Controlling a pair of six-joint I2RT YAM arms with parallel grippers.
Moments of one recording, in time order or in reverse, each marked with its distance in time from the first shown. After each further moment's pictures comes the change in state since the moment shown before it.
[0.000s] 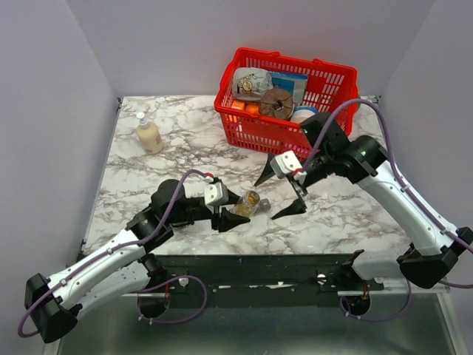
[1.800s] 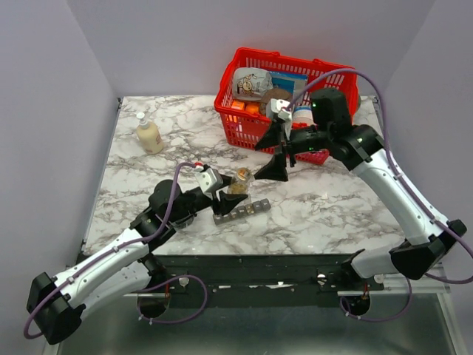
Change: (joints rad) left arm 0.058 0.040 -0.051 0.206 -0.239 -0.032; right arm -0.103 0.079 0.035 0.398 0.167 0.670
